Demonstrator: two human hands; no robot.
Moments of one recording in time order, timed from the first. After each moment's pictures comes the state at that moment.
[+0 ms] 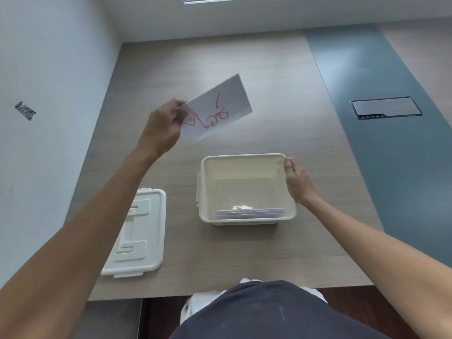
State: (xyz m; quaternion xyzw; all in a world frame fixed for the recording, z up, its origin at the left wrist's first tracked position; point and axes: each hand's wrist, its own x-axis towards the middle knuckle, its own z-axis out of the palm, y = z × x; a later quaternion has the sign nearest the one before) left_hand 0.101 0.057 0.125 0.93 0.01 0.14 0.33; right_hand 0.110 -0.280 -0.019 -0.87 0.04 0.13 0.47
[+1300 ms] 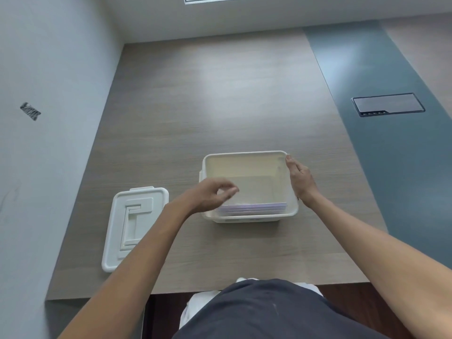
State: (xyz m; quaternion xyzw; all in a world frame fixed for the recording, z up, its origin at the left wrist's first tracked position) left_hand 0.019 -0.019 0.046 0.89 -0.06 -0.23 0.38; right_hand 0.108 -0.282 -0.020 -0.80 0.07 0.13 0.59
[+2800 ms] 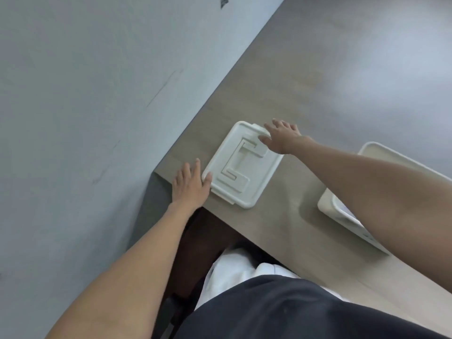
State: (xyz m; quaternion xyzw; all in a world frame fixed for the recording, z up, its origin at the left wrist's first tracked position) left_hand -0.228 0.173 -0.044 0.85 0.49 -0.14 0.16; right_hand 0.064 0.103 -0.045 -0.83 -0.48 0.27 -0.05
